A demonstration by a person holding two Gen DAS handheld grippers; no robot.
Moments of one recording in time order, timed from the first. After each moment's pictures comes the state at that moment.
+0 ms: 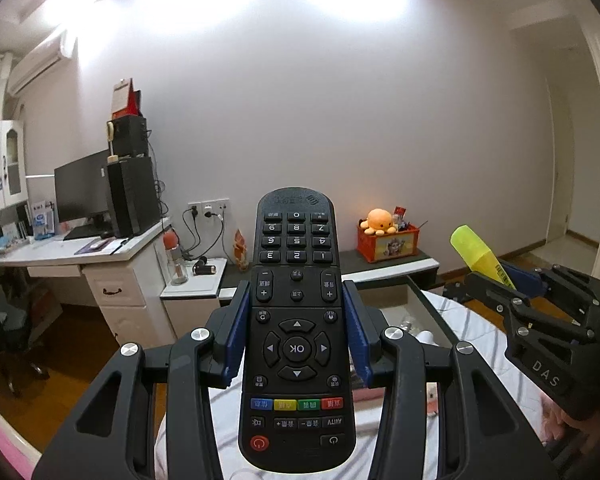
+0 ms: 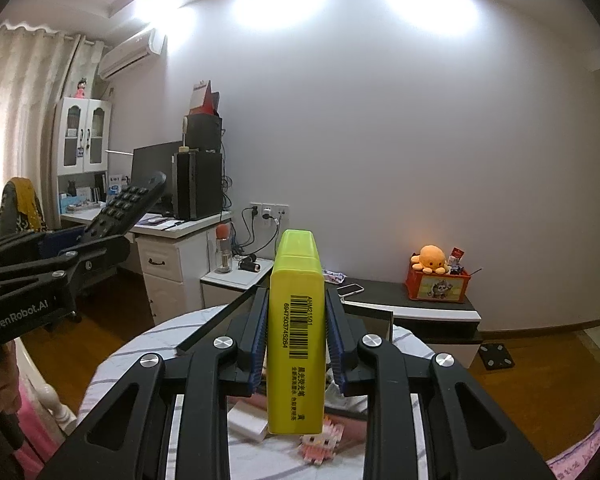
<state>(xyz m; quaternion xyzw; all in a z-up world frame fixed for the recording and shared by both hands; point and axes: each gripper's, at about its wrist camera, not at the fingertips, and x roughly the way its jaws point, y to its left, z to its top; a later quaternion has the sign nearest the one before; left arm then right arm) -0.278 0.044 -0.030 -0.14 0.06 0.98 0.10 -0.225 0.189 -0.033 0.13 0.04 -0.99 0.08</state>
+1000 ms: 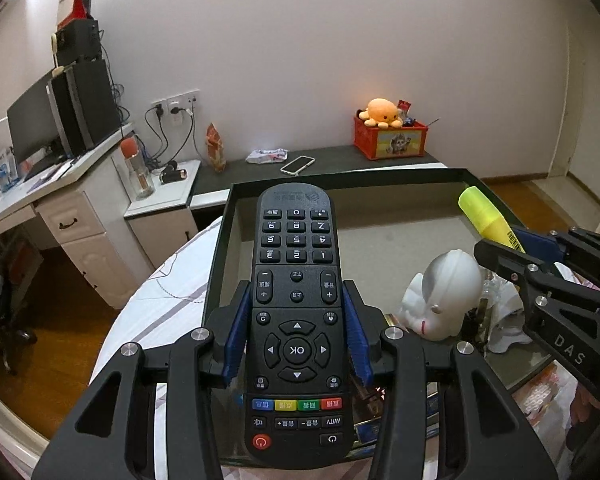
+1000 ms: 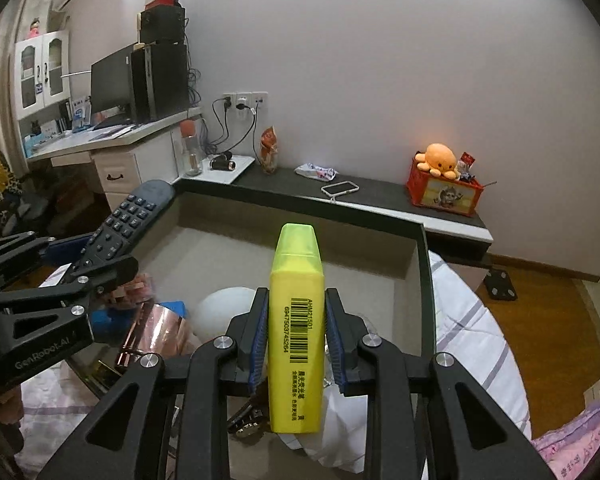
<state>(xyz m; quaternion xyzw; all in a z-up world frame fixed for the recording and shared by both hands) -0.452 0.072 -0.155 -0.33 0.07 0.94 0.11 -0.399 0.218 -0.140 0.32 0.03 -0.95 0.06</state>
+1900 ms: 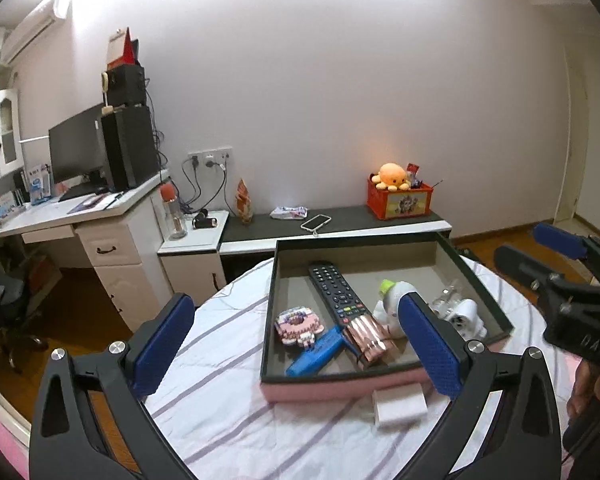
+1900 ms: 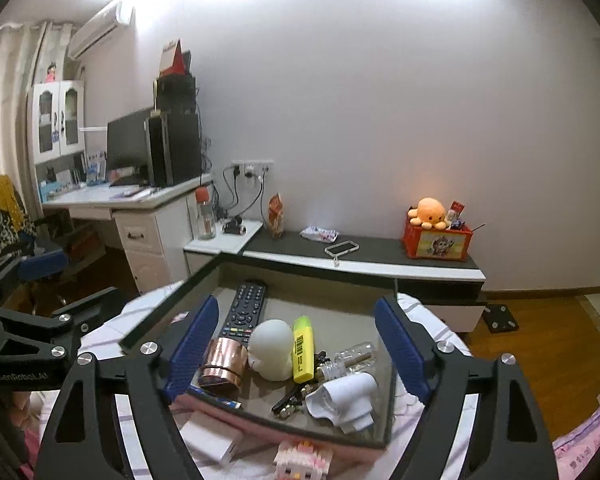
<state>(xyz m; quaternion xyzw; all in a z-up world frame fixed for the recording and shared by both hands) -0.331 0.030 -0.075 -0.22 0.04 0.97 0.08 -0.302 0.209 -0.063 0.20 0.01 -0.98 0.06</state>
